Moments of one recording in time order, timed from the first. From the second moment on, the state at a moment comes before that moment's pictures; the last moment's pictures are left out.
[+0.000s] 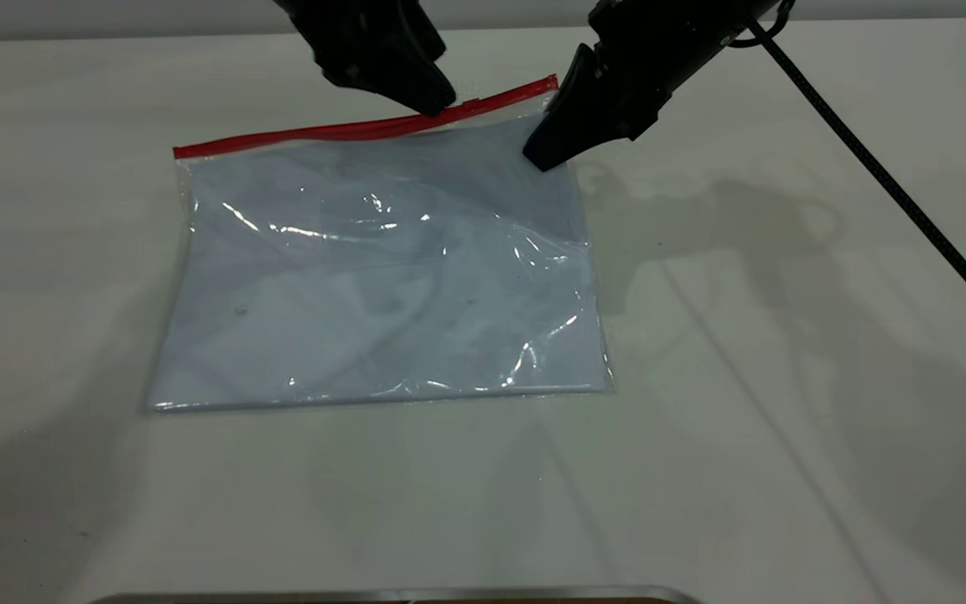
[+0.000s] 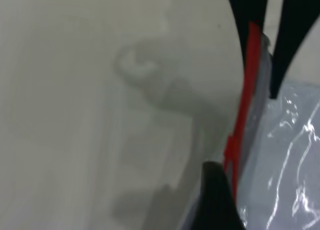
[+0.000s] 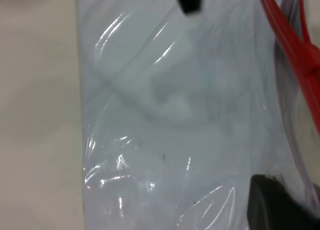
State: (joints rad) left arm -0.33 2.23 -1.49 -0.92 0.63 1.72; right arm 0.27 2.47 -1.67 1.02 0.90 -1.78
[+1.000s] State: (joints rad) left arm -0.34 2.34 -1.59 -1.02 0.62 1.74; right arm 0.27 2.47 -1.67 1.02 0.89 -1.79
